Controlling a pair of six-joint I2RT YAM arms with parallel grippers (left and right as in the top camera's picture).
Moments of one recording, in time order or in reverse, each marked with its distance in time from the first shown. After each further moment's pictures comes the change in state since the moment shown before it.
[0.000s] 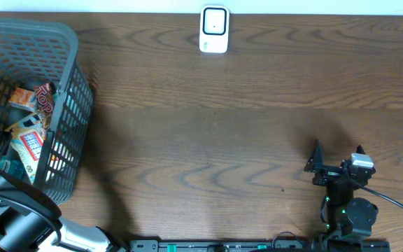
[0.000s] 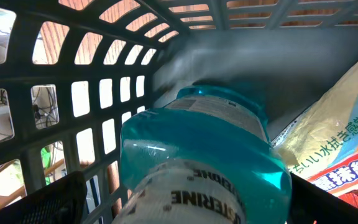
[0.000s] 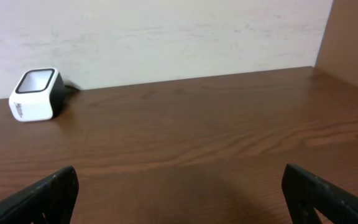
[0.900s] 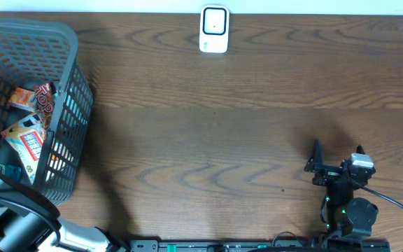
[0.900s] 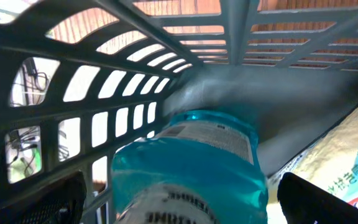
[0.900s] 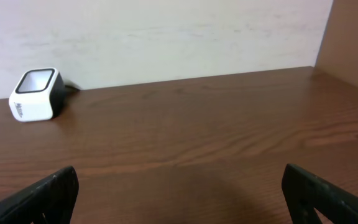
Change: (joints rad) left arm 0.035 -0.001 -0.013 0.066 -0.043 0.000; right arm 0.000 0.000 0.000 0.000 0.000 0.000
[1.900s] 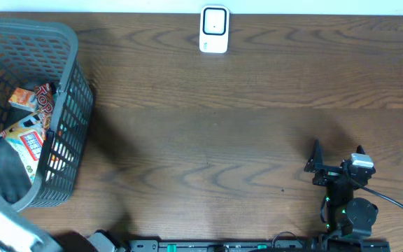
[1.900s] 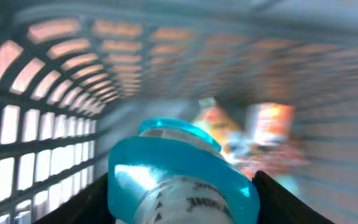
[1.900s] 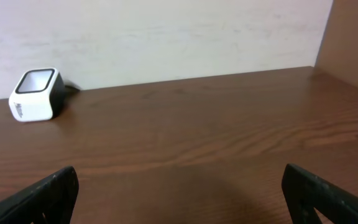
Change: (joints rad) left arm 0.003 -0.362 0.037 0.123 0.237 -0.009; right arm 0.000 0.000 0.000 0.000 0.000 0.000
